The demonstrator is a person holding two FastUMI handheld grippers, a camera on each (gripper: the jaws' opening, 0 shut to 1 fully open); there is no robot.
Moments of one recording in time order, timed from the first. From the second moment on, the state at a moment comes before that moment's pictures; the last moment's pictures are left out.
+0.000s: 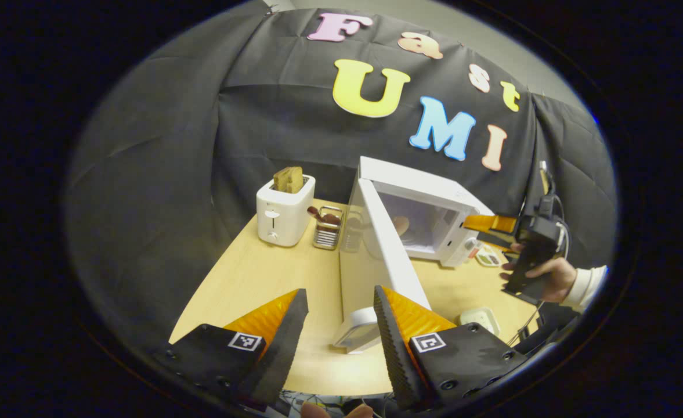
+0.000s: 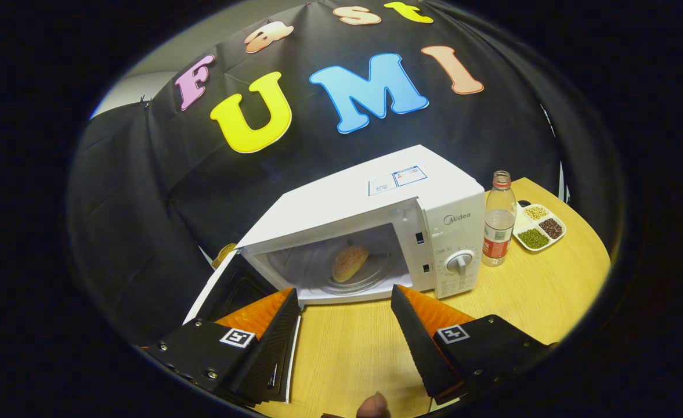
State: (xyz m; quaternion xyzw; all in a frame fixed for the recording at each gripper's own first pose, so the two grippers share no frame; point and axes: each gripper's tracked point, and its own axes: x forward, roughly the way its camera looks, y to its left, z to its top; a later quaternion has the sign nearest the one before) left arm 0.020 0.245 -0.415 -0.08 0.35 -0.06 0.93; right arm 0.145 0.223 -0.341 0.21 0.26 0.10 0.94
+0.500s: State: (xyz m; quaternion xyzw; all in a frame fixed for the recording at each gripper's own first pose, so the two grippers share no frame) left arm 0.034 0.243 -0.438 -0.02 0.34 -0.02 0.94; right arm 0.037 0.192 -0.326 0.24 0.27 0.12 0.92
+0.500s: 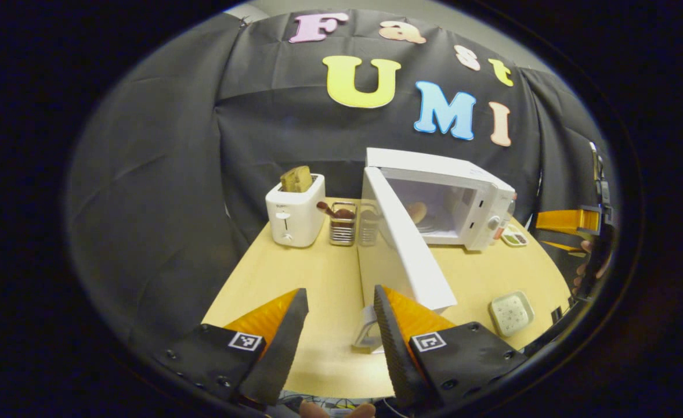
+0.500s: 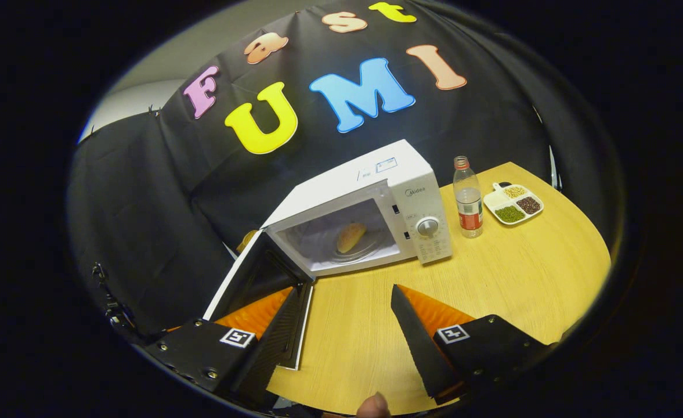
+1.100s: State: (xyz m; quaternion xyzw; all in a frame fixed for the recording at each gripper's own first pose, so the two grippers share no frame) left arm 0.042 0.171 -0.437 -0.01 0.36 -0.02 0.93; right arm -0.088 0.070 -0.307 0.32 0.24 0.11 0.91
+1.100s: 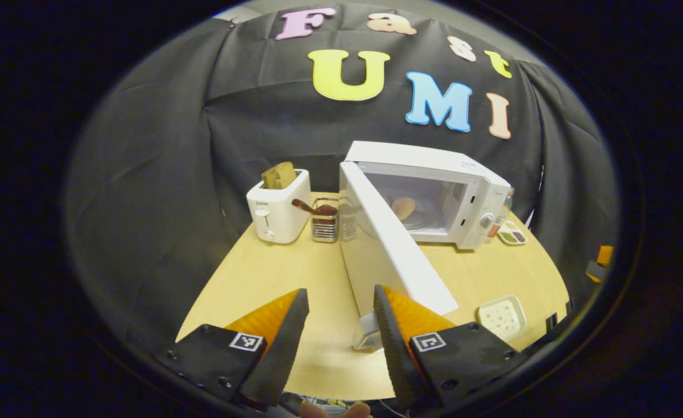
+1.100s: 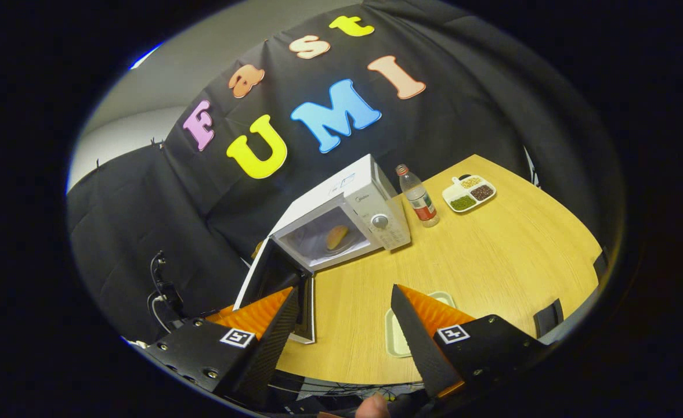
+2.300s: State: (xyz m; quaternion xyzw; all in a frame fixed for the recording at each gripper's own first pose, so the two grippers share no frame) left arm 0.155 -0.021 -0.494 0.02 0.37 -0.13 0.92; right arm -0.051 -0.057 -0.288 0.37 0.17 0.01 0.92
